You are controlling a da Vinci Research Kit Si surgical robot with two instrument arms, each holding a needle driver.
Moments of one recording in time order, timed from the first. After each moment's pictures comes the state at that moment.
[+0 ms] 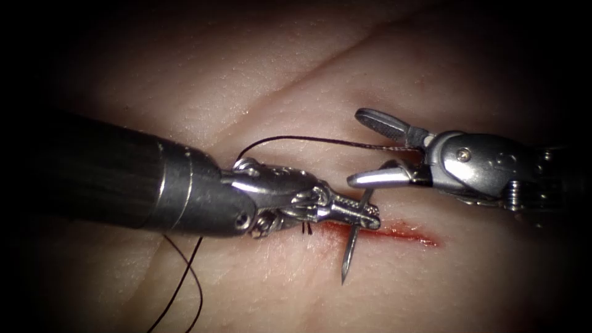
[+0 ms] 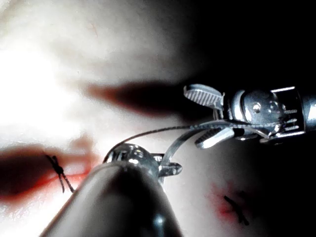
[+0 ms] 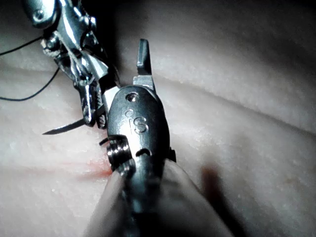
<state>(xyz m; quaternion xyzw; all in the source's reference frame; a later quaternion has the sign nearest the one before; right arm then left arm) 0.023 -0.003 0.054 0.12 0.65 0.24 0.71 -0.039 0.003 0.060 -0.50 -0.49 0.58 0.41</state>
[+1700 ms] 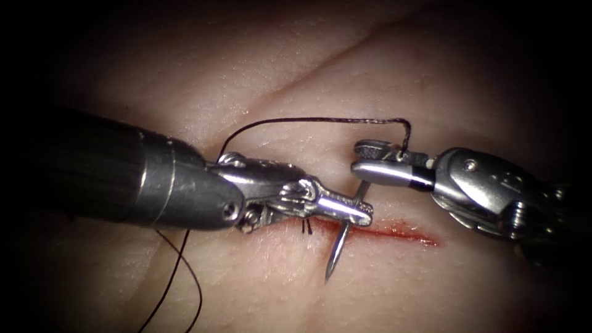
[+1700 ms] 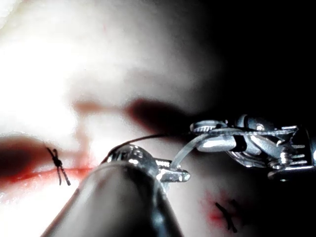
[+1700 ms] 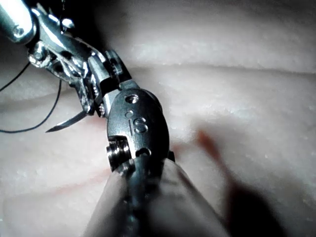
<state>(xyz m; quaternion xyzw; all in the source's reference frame) 0.021 -0.004 0.053 0.15 0.65 0.30 0.68 -0.038 0.003 0.058 -0.57 -0.51 0.52 0.38</state>
